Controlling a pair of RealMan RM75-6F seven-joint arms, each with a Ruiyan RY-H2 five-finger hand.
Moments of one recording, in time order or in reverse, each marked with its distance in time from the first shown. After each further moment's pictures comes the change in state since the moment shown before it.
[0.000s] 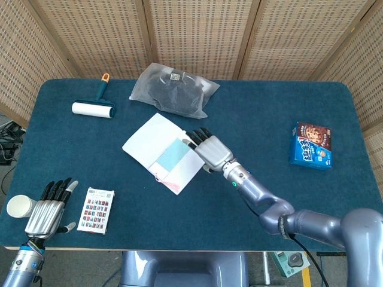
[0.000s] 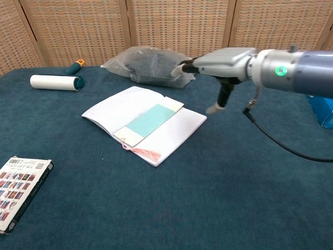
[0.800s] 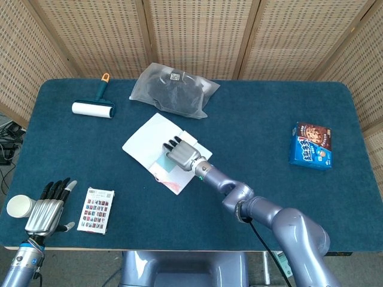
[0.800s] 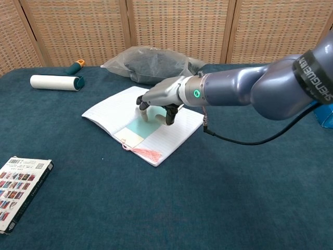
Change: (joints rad) left arm -0.018 -0.006 -0.011 0.026 -0.055 -0.054 -0.018; right arm 0.311 -0.382 0.019 0.629 -0.191 -0.378 0.266
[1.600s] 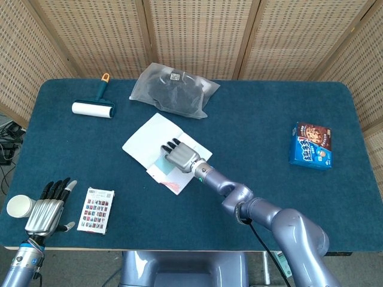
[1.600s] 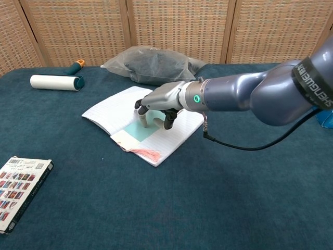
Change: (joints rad) left arm 0.000 -0.002 -0.001 0.004 0.002 0.001 -0.004; right arm -0.009 -0.023 -0.015 0.018 0.007 -0.020 0.027
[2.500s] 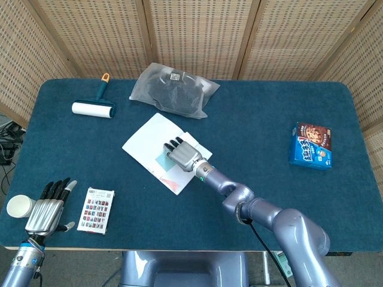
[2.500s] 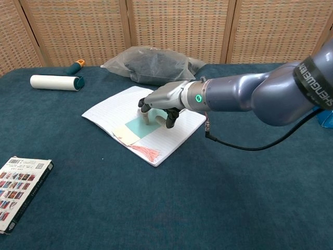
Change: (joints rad) left arm -0.001 -0.001 -0.002 0.003 -0.005 -0.004 -0.002; right arm -0.008 0.006 0.005 -0.016 0.031 0.007 -0.012
